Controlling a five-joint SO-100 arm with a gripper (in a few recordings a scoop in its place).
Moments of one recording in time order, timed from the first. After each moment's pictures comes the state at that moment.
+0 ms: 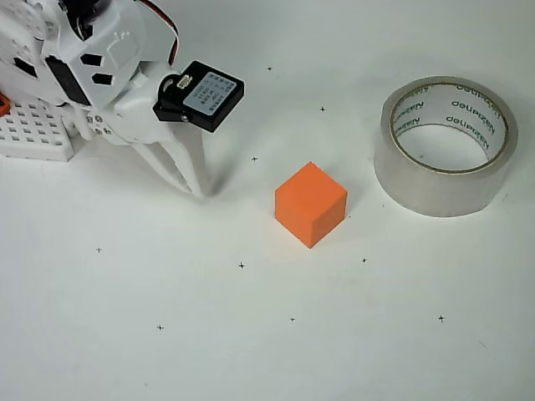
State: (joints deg) arm 0.0 179.9 179.6 73.3 -7.9
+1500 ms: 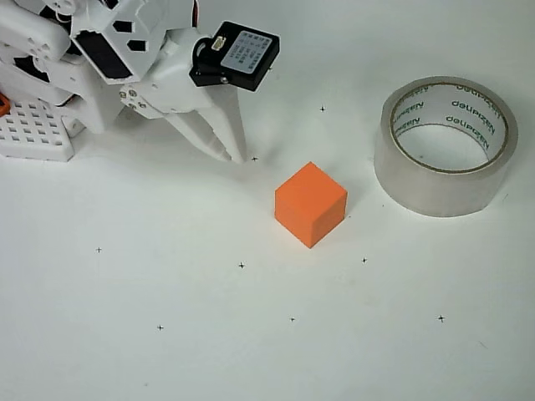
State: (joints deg) arm -12.7 164.8 162.2 61.6 -0.2
